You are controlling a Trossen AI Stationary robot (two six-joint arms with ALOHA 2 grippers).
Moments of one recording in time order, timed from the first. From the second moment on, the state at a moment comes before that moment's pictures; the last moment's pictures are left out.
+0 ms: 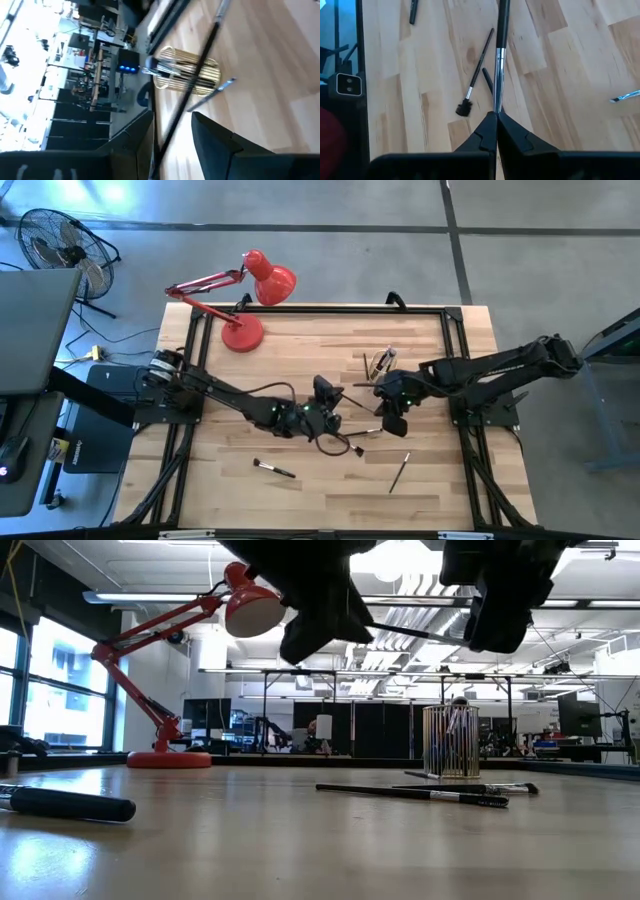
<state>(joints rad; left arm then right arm) -0.29 1.82 1.22 0.12 -0.91 0.82 0.12 1.23 0.87 -0.56 -0.13 0.49</state>
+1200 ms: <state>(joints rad) -0.20 1.82 1.19 -0.22 -0.85 0.18 0.10 1.22 0.87 -0.69 0.02 0.43</state>
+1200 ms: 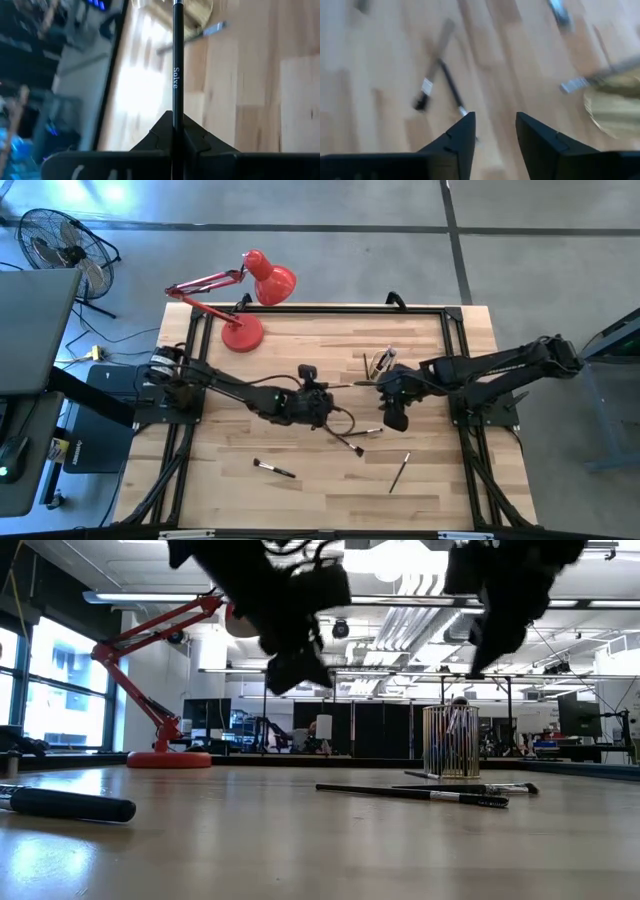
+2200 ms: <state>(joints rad) -0.17 1.67 0.71 0.99 -0.41 -0.08 0.18 1.41 0.42 1.10 0.33 0.08</state>
